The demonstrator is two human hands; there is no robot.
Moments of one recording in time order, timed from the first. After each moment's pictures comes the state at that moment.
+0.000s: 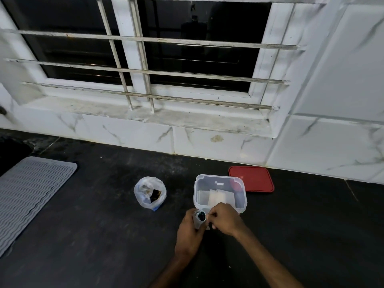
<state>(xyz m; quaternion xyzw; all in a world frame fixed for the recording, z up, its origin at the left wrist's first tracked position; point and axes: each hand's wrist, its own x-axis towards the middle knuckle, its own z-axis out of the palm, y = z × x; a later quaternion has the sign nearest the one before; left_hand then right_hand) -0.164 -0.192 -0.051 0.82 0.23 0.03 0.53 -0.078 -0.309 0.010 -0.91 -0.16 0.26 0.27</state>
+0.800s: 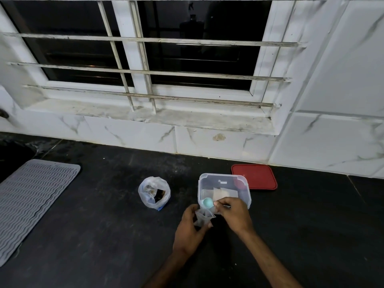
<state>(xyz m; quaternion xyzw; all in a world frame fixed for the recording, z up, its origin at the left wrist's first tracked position) -0.174 -0.171 -0.054 0.82 0.19 0.01 0.54 -0.086 -0.315 0.005 -0.87 -0.08 0.13 0.47</state>
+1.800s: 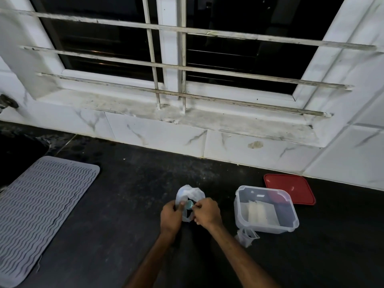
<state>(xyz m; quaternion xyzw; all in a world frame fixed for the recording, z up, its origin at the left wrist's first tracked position) -0.140 0.014 -0.062 0.73 0.35 0.08 0.59 -0.079 -0.095 -0.036 -0.90 -0.06 0.24 0.35</state>
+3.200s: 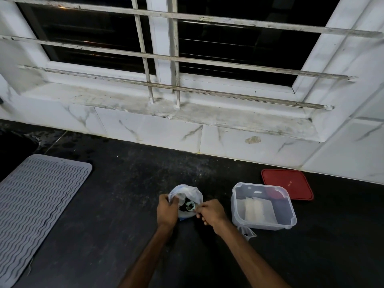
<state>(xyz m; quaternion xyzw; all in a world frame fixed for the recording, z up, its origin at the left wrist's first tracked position) -0.121 0.010 -0.066 0.68 0.41 0.10 0.60 -0.067 -0.122 -0.036 -0.82 0.07 0.34 0.45</state>
